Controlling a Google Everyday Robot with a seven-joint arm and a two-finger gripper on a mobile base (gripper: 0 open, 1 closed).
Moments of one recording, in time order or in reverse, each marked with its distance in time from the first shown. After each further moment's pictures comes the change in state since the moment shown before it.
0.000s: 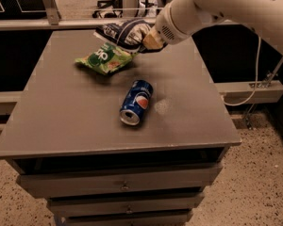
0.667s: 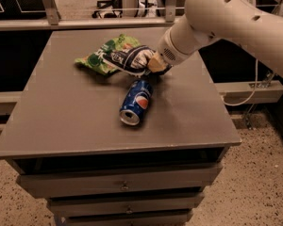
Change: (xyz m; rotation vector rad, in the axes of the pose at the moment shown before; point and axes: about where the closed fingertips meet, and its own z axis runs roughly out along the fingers) arm 0.062 0.022 0.039 -0.097 0.144 0.037
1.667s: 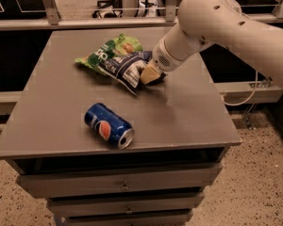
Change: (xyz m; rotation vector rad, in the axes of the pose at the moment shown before) arm 0.006 0.014 0.030 -0.093 0.022 -0.004
